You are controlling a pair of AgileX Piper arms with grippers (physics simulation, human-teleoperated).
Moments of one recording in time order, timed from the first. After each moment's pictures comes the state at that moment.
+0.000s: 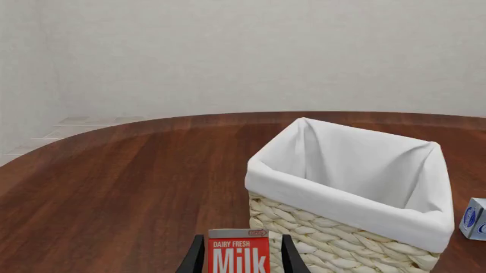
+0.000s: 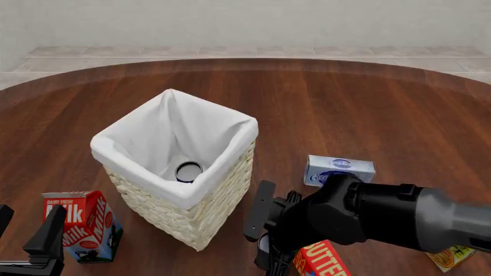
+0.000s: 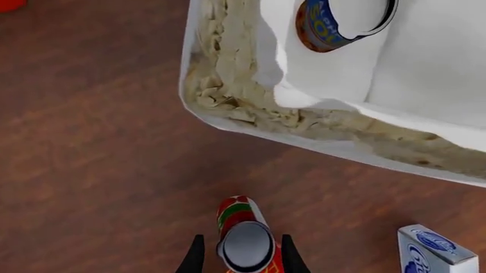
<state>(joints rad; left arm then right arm) 0.00 0.01 0.00 0.00 0.00 0.89 1.52 -0.85 0.56 -0.37</state>
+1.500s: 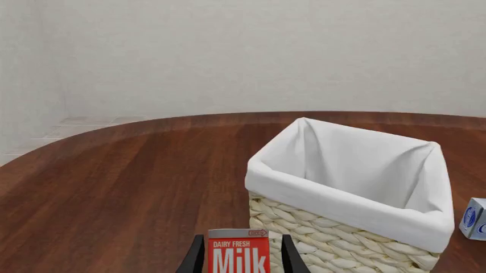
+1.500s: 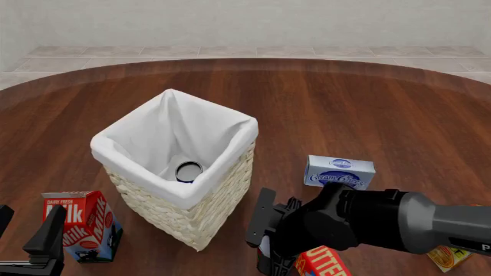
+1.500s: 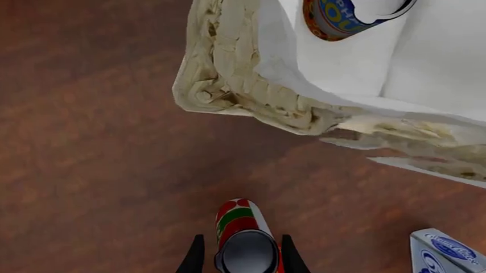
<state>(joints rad) 0.00 0.01 0.00 0.00 0.00 0.88 1.56 -0.80 0.50 -0.38</state>
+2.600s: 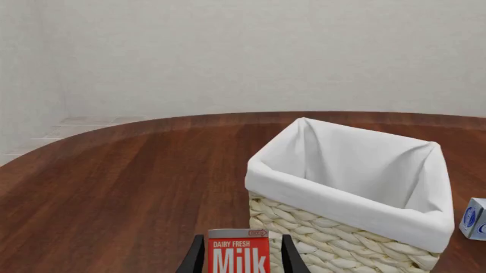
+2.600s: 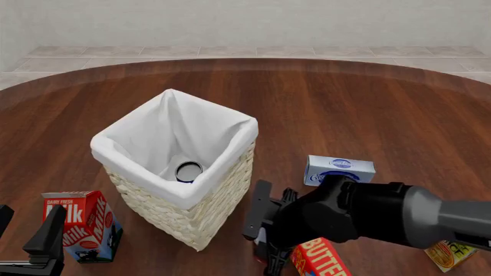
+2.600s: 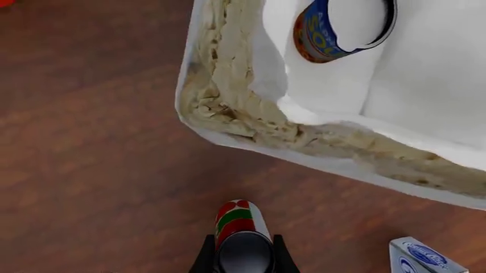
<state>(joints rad) 0.00 0.01 0.00 0.00 0.00 0.87 1.55 -0.85 0.51 -0.43</state>
